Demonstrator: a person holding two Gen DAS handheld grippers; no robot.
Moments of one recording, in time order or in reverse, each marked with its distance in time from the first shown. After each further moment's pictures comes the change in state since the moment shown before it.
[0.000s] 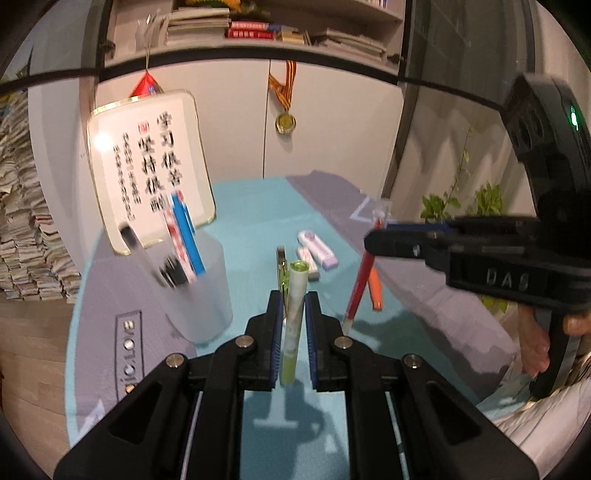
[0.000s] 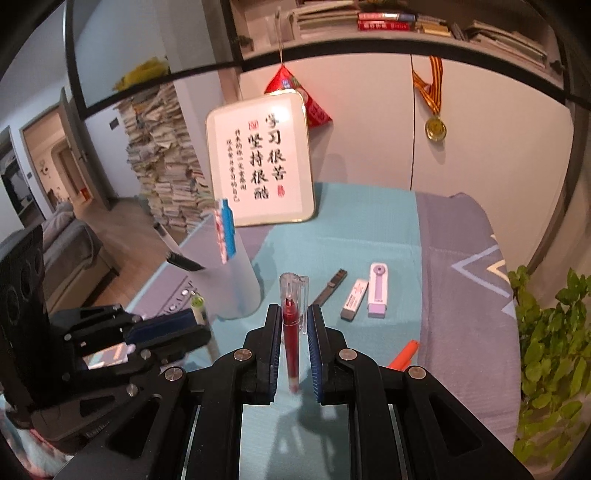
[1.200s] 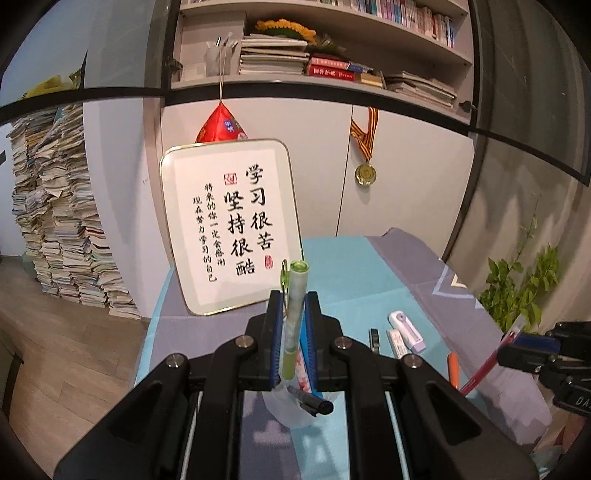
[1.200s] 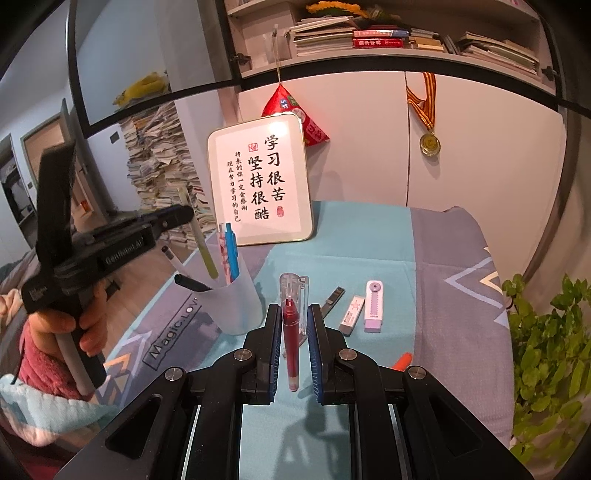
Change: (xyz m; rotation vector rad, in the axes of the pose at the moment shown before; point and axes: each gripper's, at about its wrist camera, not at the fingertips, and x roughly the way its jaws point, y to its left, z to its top) left arm 0.003 0.074 0.056 -0.100 -0.106 0.207; right arm -0.012 0.000 0.007 0.012 -0.053 -0.004
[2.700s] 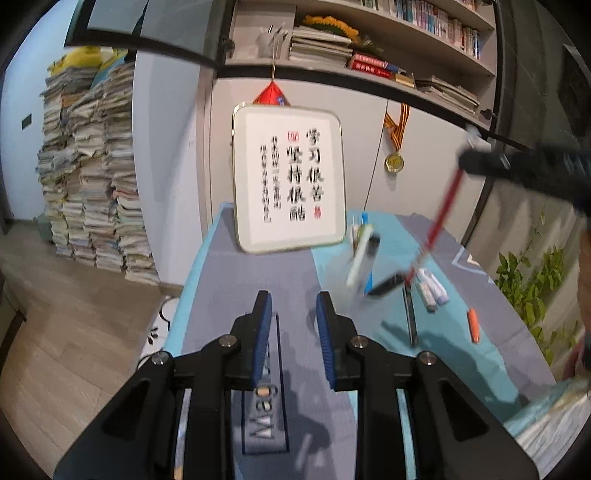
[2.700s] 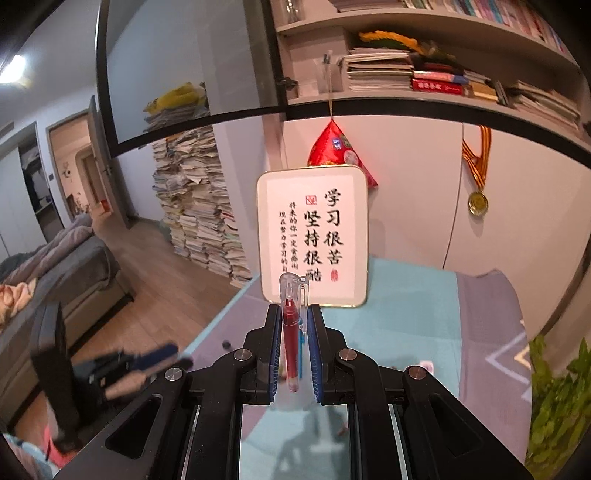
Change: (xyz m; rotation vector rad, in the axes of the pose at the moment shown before) left arm -0.040 0.055 -0.075 -0.095 0.021 0.040; right arm 0.028 0.071 0.077 -0.095 -0.092 0.063
